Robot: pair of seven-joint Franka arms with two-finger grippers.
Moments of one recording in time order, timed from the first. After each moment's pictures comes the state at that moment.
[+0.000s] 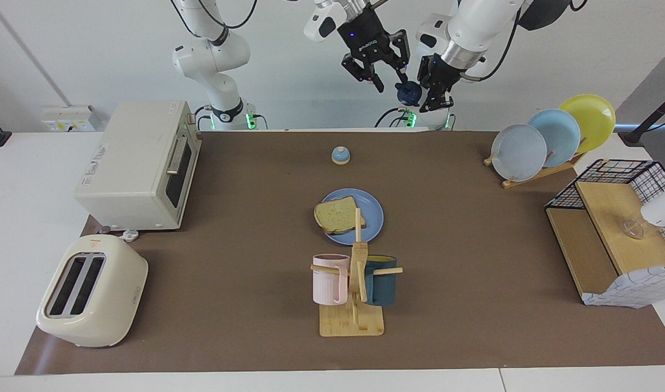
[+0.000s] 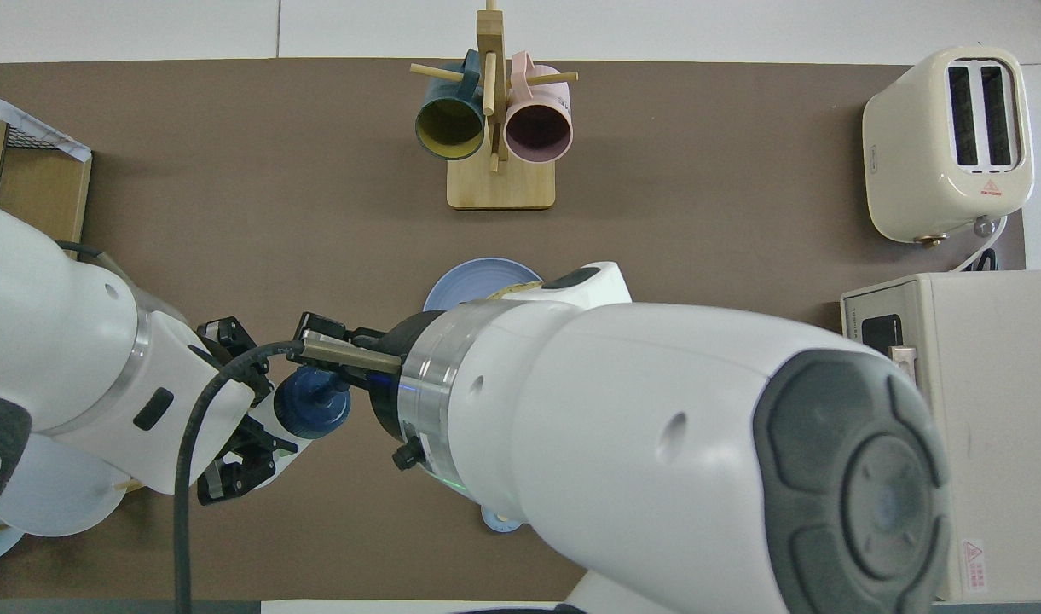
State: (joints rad) left arm -0.81 -0.17 0.34 -1.69 -0.18 1.36 0.92; right arm 0.37 0.07 0.37 -1.47 0.34 2.04 1.00
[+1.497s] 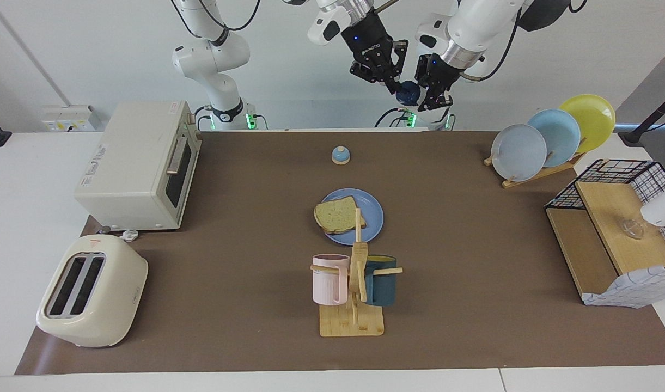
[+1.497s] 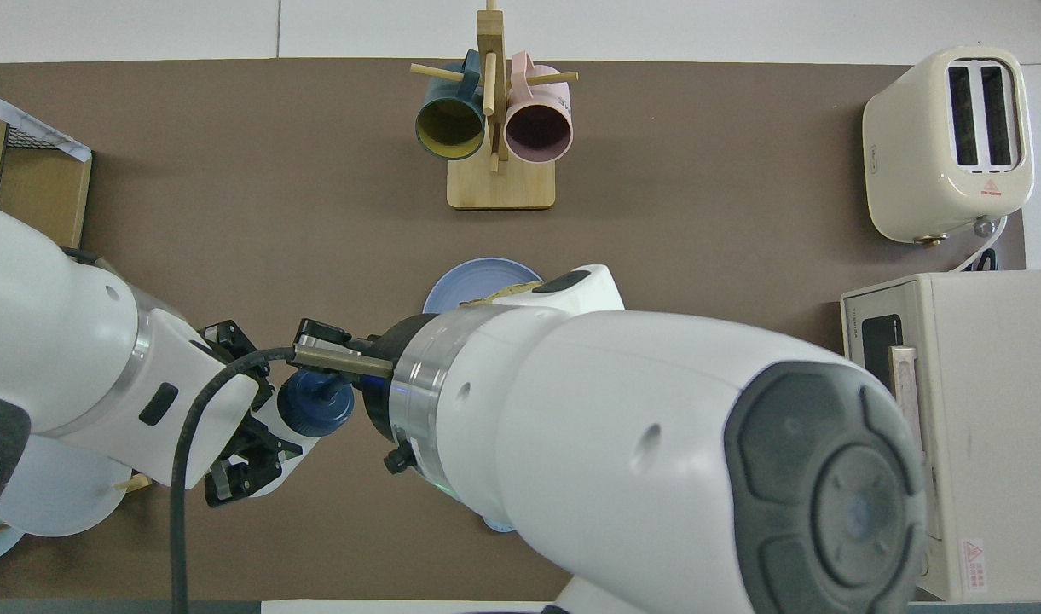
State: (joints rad) left arm -0.81 -0.17 0.35 -1.70 -0.20 1.36 0.85; right arm 0.37 0.07 0.37 -1.48 0.33 2.06 1.00
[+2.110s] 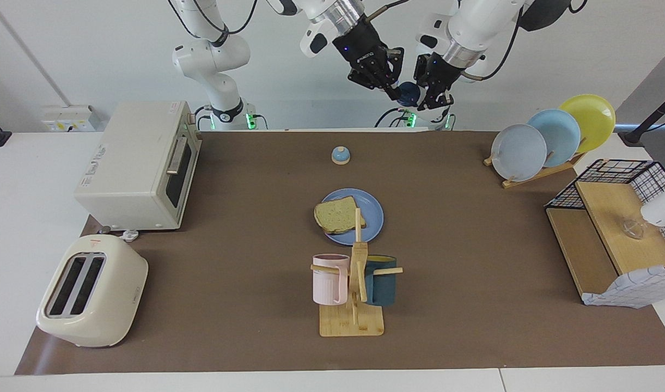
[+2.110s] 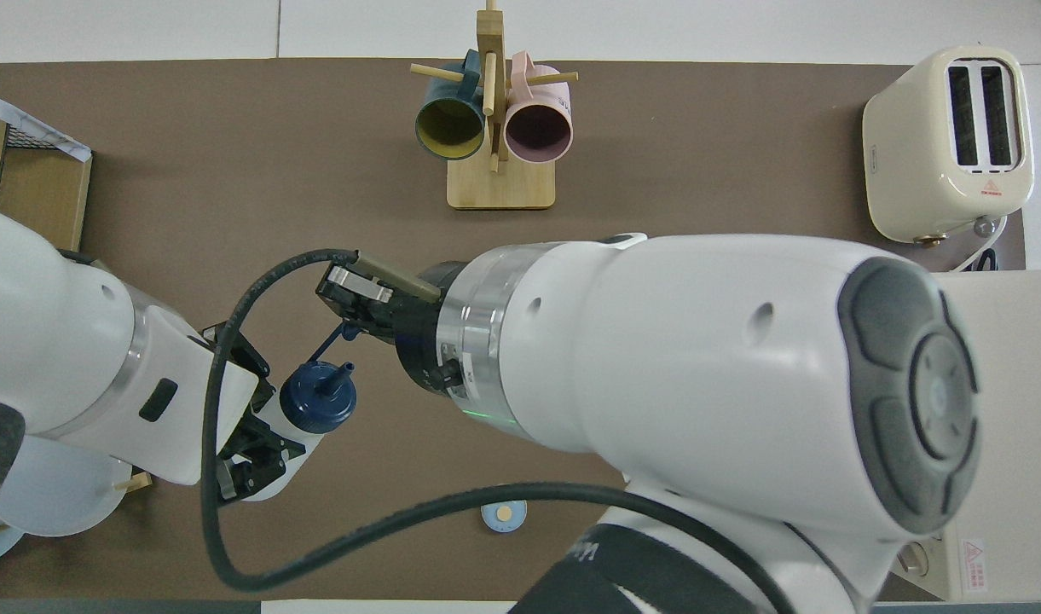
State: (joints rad) left arm -0.81 -0.17 0.35 -1.70 -0.21 1.36 0.81; right arm 0.33 0.09 0.36 -1.48 0.41 2.11 1.04
